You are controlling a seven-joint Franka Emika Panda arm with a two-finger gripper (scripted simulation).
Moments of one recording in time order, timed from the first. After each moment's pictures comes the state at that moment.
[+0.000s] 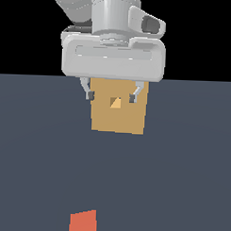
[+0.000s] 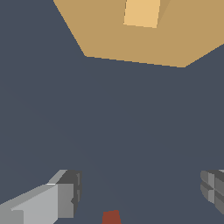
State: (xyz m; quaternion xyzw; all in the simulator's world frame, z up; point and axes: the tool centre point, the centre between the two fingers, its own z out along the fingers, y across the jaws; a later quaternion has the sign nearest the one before) arm -0.010 -0.034 0.154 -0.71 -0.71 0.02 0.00
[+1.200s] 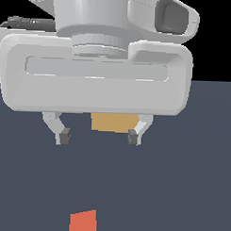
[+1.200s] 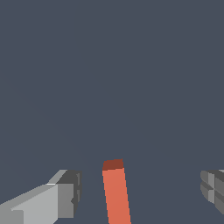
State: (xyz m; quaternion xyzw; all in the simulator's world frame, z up) arm -0.020 -0.154 0.120 -0.67 -0.74 0.01 0.00
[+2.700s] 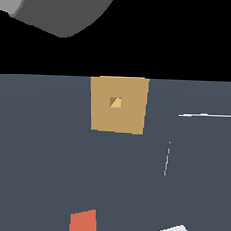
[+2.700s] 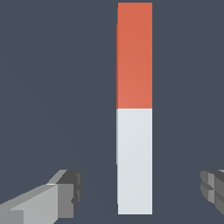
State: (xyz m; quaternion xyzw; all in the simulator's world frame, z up) arm -0.007 -0.334 0.065 -0.63 -0.78 0.00 0.00
